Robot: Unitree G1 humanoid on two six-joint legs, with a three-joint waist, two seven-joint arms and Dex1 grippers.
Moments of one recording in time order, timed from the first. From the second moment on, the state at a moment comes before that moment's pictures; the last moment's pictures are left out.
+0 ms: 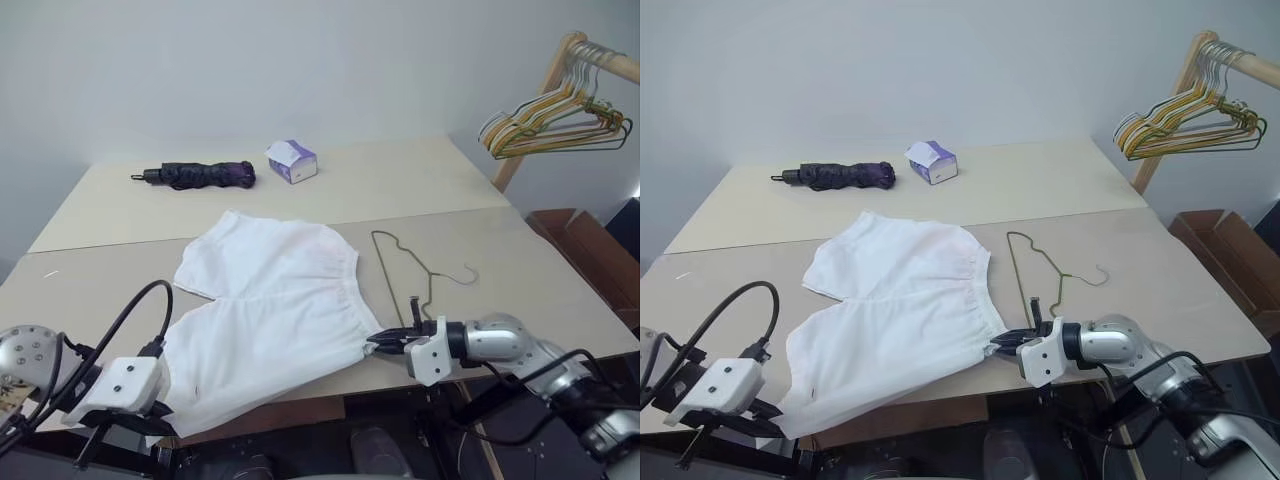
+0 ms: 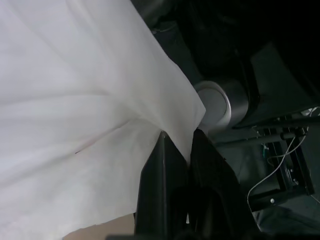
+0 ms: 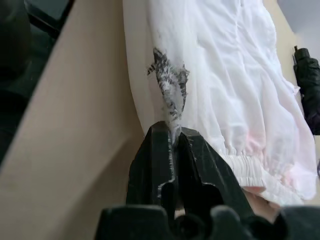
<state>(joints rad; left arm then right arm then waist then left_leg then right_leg) 0.40 1.29 0.18 -0.30 -0.38 0.01 -1.55 -0.28 -0.89 0.52 0.10 -0.02 -0.63 0.79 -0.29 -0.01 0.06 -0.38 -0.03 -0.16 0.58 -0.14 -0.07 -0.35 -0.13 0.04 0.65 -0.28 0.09</state>
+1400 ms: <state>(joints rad) -0.31 0.77 0.03 -0.23 -0.69 0.50 -1.13 -0.30 -0.73 0.23 -0.36 0.21 1.25 0.45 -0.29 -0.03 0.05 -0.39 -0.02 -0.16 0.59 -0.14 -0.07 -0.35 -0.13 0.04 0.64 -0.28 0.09</state>
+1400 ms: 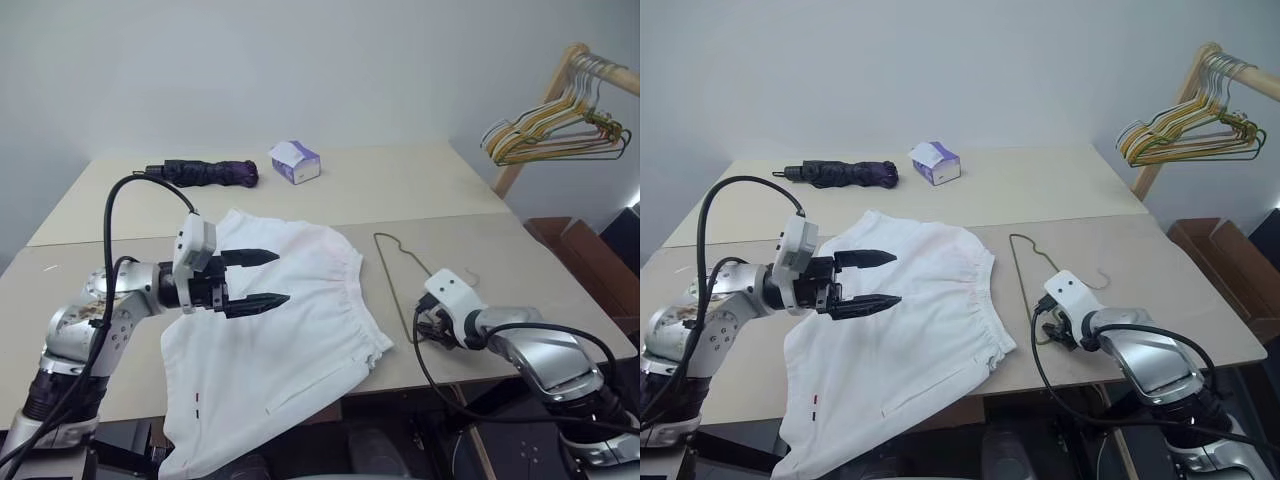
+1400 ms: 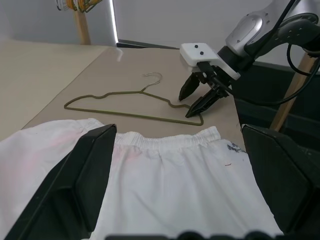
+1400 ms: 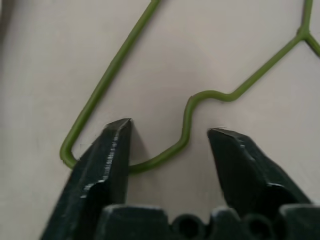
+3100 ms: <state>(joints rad) -0.94 0.60 -0.31 0.59 -0.19 0.26 -1.60 -0.49 -1.04 0.26 0.12 -0.88 -0.77 -0.09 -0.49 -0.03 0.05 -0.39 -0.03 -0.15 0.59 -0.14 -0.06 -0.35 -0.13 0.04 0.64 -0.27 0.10</state>
